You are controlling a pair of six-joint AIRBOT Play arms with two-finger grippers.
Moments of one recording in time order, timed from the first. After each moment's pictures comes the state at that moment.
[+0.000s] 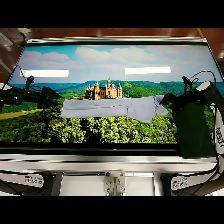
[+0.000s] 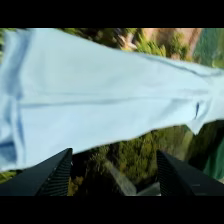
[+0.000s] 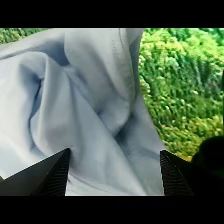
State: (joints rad) left arm 0.32 -1.60 1.25 0.68 -1.31 -1.25; right arm -0.27 -1.67 1.28 -1.05 1.11 1.28
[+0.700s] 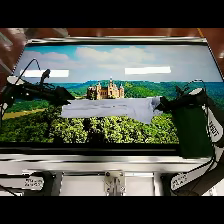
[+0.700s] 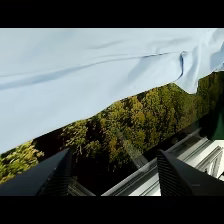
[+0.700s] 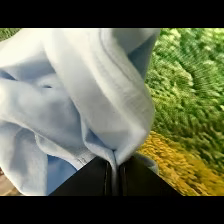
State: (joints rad) left arm 0.12 -1.54 1.26 0.67 -1.31 -1.20; right arm -0.28 -1.81 1.28 -0.89 1.18 1.32
